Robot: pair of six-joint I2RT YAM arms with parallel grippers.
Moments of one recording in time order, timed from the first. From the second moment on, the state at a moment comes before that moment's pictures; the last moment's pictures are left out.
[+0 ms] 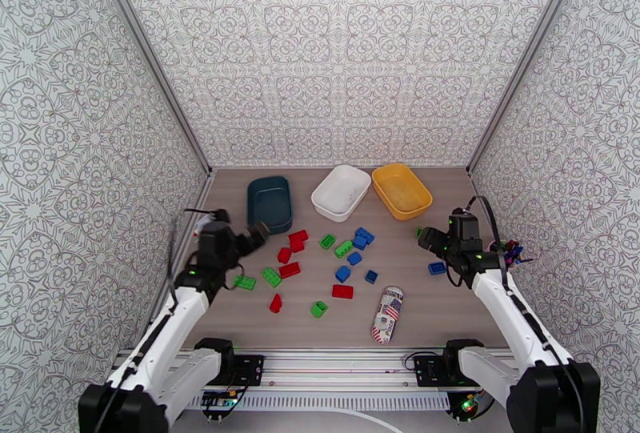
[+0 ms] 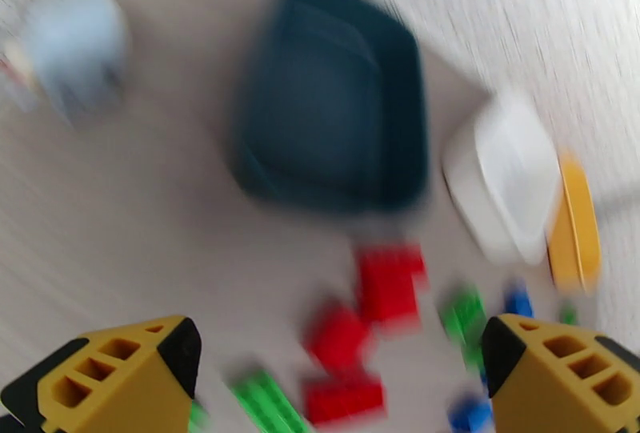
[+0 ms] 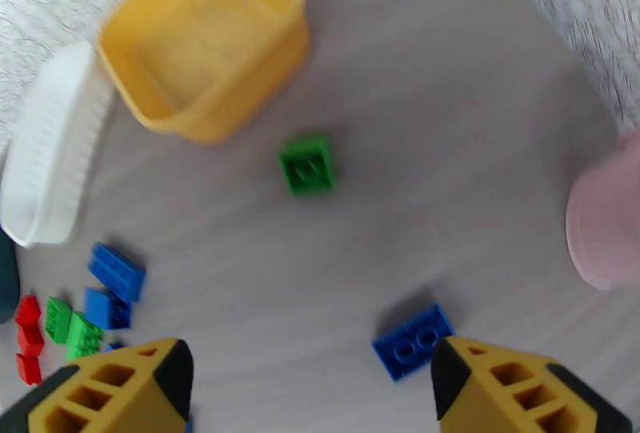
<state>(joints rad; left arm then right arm) -0.25 0.93 0.59 -0.30 0.07 -0.72 0.05 1.09 0.76 -0.56 0.08 0.51</state>
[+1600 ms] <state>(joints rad) -0.88 1.07 0.54 -0.14 -0.23 -1.01 0.20 1.60 0.90 -0.53 0.00 0.55</state>
